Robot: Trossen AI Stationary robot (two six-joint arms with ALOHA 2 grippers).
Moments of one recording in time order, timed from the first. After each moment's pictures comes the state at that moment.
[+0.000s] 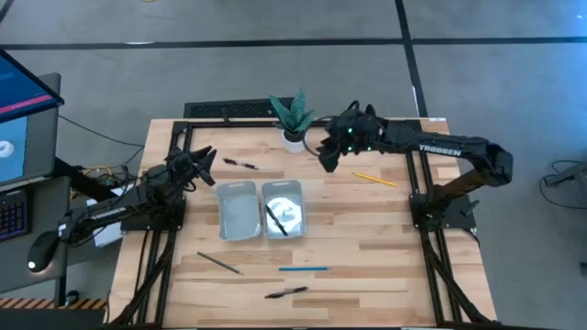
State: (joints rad) left arm 0.37 0.06 0.02 0.08 -0.49 -0.23; right arm -0.36 1.41 1.17 -0.47 0.00 0.19
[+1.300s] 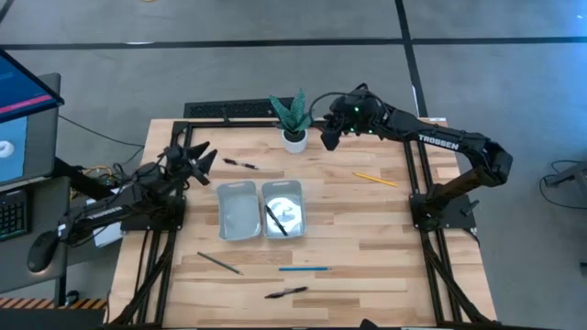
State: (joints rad) left arm 0.37 0.08 0.11 0.09 -0.37 -0.29; right arm -0.52 1.43 1.17 -0.30 0.00 0.02
